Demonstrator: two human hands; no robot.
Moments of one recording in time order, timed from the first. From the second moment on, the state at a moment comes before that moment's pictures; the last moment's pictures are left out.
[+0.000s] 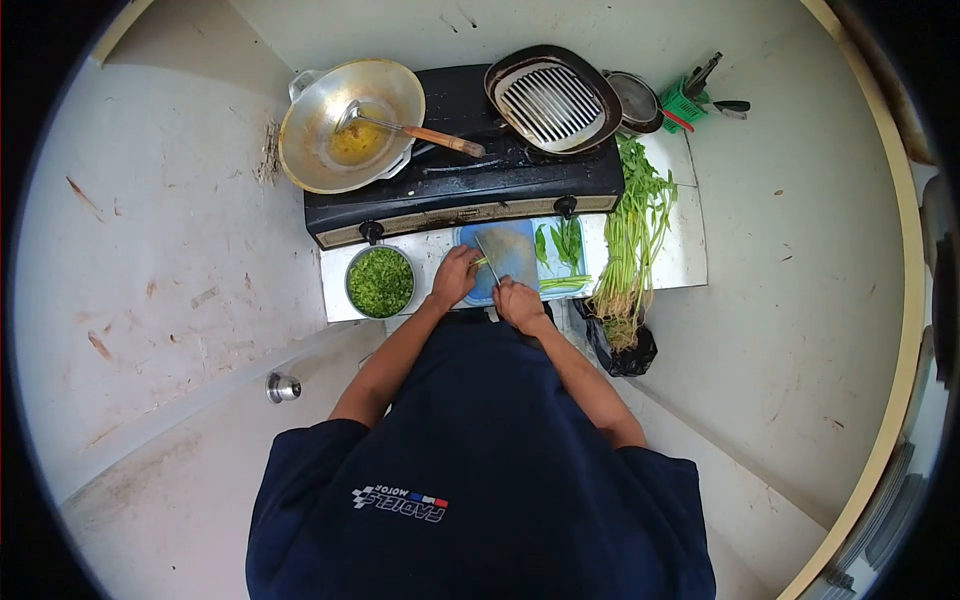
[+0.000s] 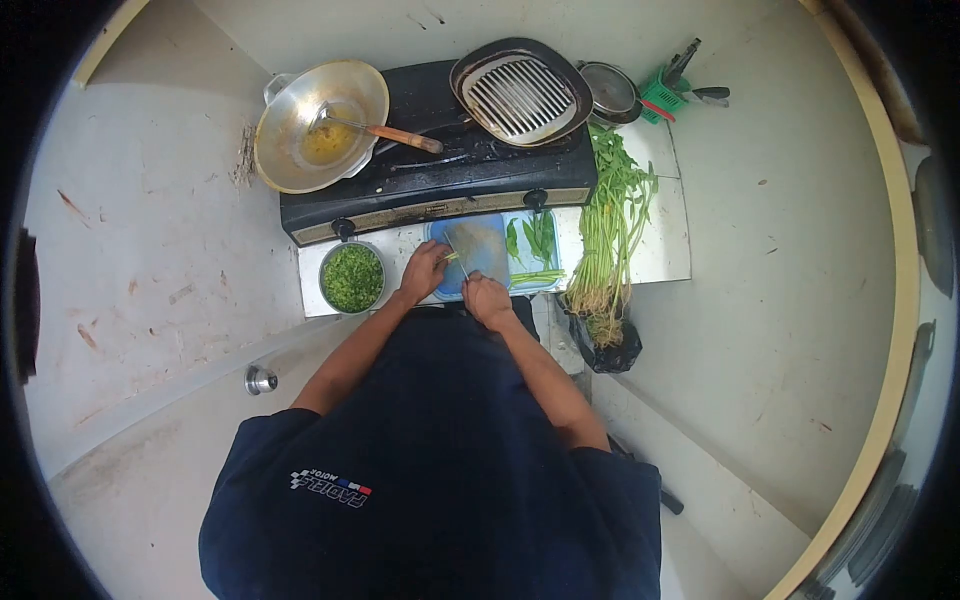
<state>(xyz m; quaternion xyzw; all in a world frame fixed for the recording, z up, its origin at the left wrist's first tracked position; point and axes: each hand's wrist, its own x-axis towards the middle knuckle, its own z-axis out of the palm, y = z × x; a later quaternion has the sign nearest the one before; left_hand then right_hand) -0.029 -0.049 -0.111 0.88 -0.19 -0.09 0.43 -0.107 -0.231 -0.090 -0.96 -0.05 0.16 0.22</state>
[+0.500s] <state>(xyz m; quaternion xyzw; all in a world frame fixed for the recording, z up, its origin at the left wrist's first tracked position) -0.029 -0.049 -0.111 0.88 -0.19 -0.09 0.43 -0.110 -0.236 -0.093 -0.96 -0.06 0.16 0.22</state>
